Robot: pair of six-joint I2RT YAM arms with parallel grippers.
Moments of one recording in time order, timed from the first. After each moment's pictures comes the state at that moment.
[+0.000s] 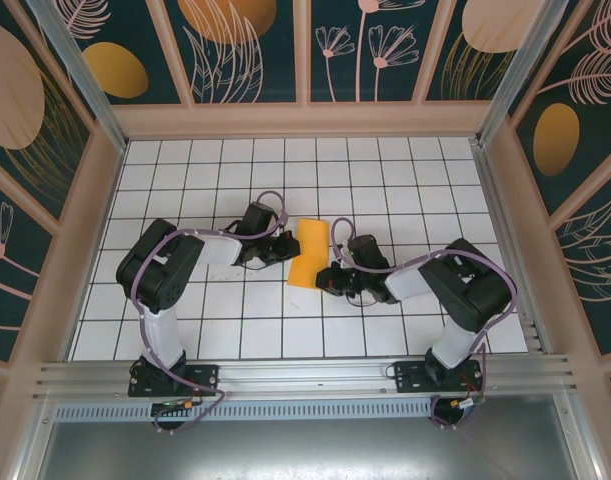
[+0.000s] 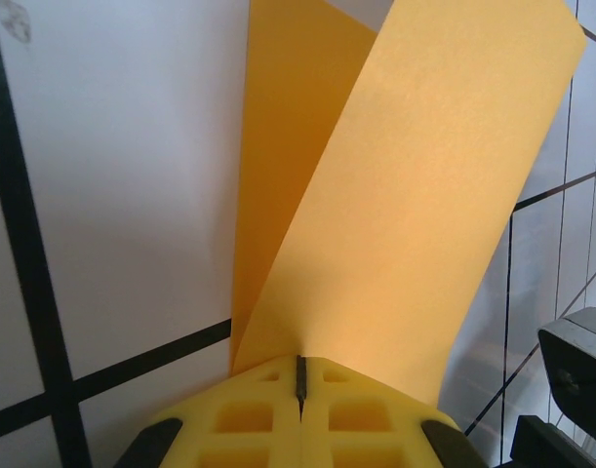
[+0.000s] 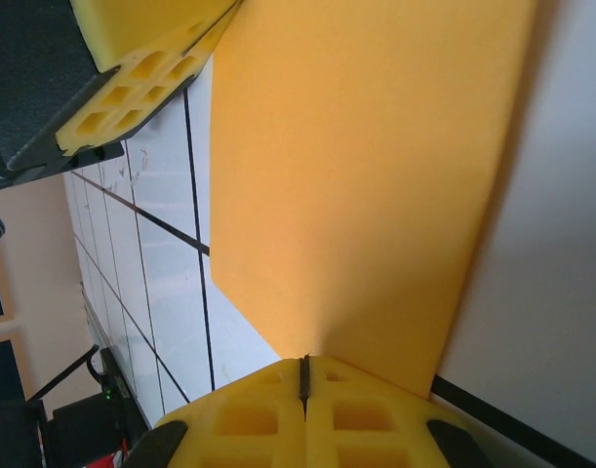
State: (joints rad) left arm -0.54 1.91 0.90 0.14 0.49 -0.76; right arm 0.66 1.70 0.50 0.46 -0.58 0.95
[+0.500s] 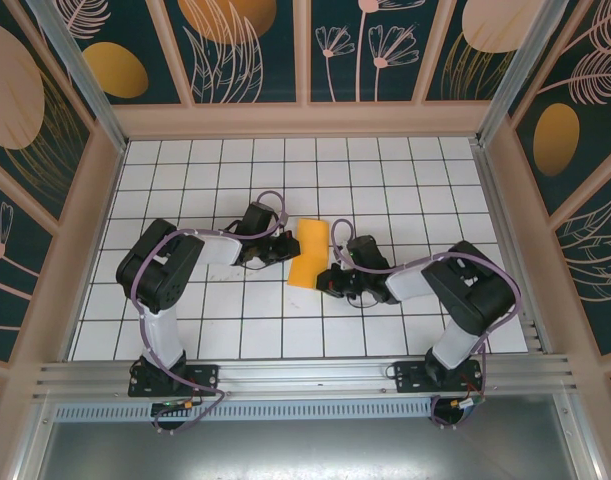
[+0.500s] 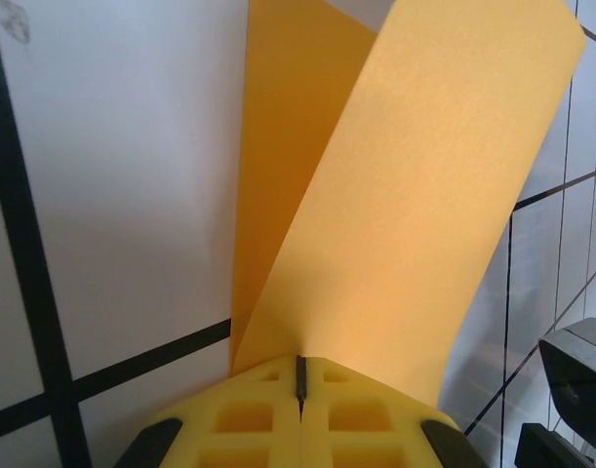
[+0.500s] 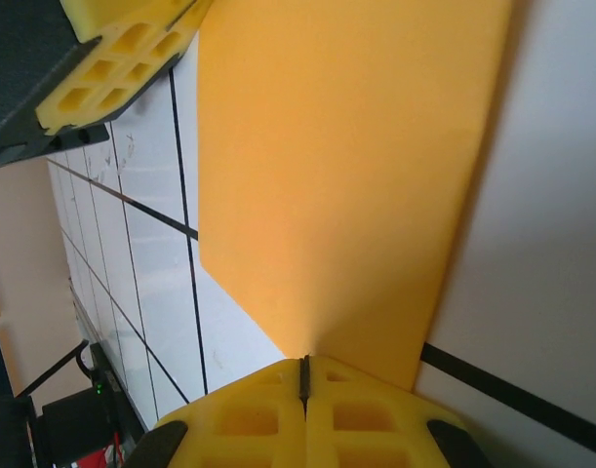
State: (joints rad) left arm -0.54 1.91 0.90 0.14 0.49 -0.76; right arm 0.66 1.68 0.50 0.40 -0.57 0.94
